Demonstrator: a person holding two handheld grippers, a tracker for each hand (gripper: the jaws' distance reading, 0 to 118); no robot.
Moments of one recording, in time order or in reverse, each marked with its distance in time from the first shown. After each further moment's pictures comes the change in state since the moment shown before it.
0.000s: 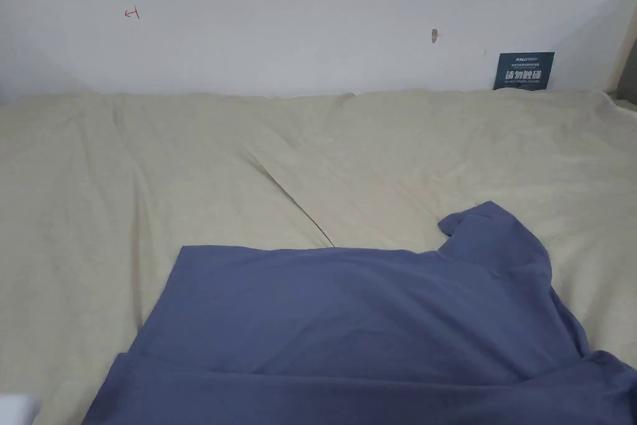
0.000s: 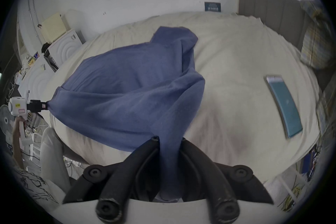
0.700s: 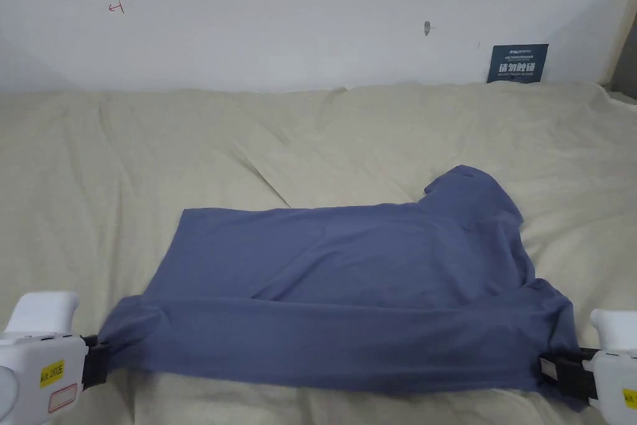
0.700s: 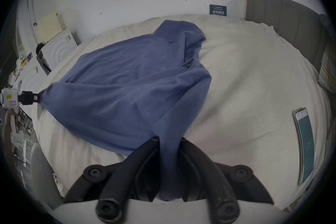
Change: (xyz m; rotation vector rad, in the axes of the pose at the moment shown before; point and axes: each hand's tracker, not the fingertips) left arm 0.013 0.101 -0.043 0.080 0.030 -0.008; right arm -0.010 0.083 -0.090 0.055 -0.022 0.035
